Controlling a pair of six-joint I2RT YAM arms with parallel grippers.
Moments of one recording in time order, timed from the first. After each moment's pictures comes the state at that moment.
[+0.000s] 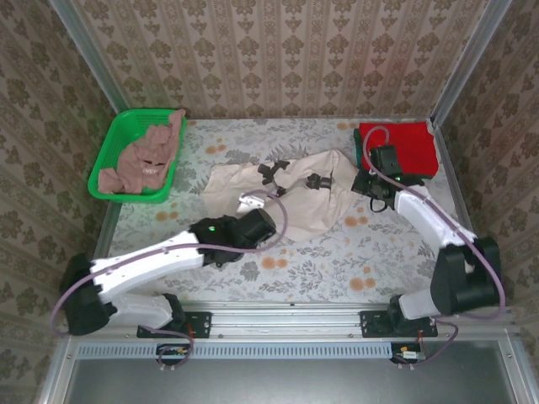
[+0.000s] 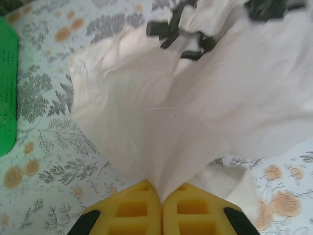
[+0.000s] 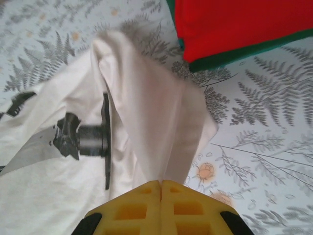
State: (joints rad) left arm -1.12 1.16 1.03 -0.84 -0.61 -0.46; right arm 0.15 1.28 0.99 -0.55 0.10 0.49
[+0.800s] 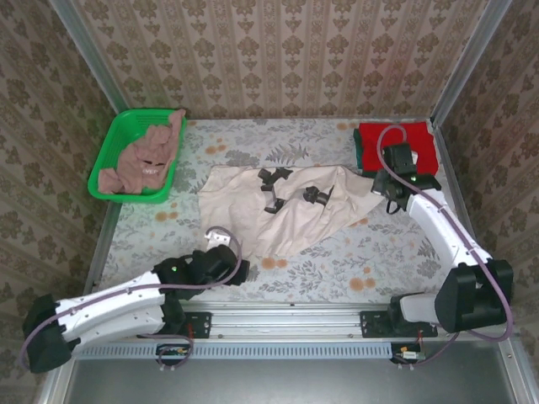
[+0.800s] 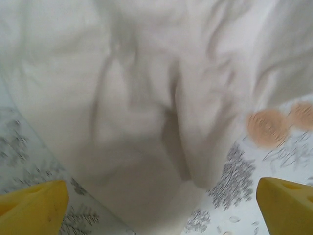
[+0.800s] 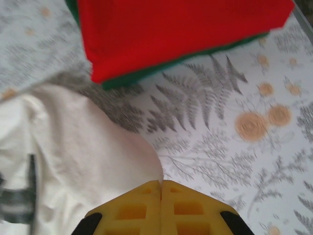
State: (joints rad) left arm -1.12 0.82 0.42 -0.64 -0.37 -0.73; right arm 0.09 1.33 1.10 -0.69 0.28 0.44
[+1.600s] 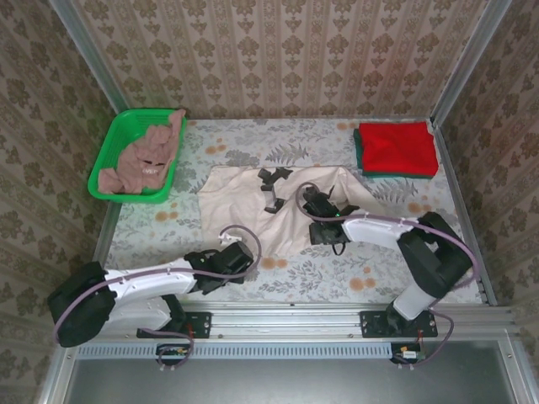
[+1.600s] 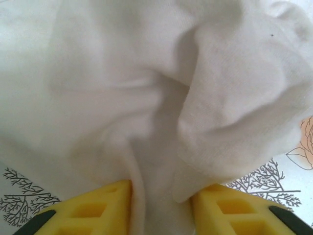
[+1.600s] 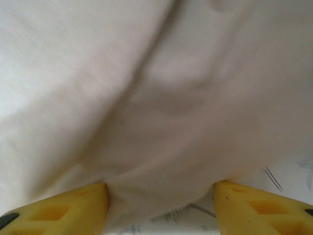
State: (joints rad) left arm -1.05 1.14 0.41 -0.40 -0.30 -0.76; right arm 0.64 1.65 0.86 -0.47 0.25 0.56
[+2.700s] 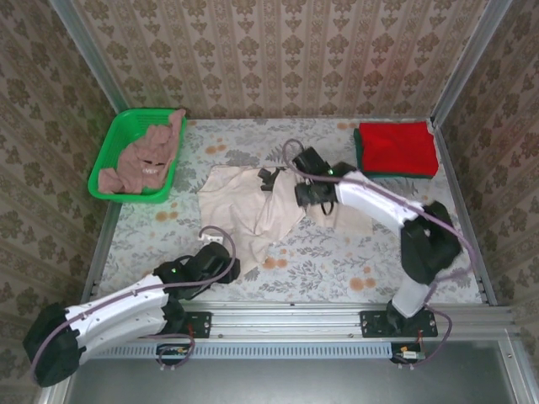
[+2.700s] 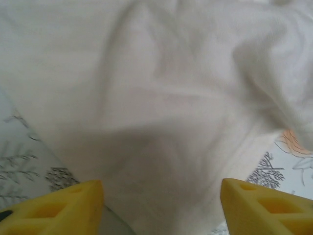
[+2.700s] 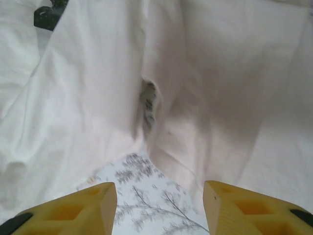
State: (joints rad) left arm -1.02 0.83 0.30 -0.45 -0.23 -0.75; right arm 0.60 1.56 1.17 -0.68 0.21 0.38
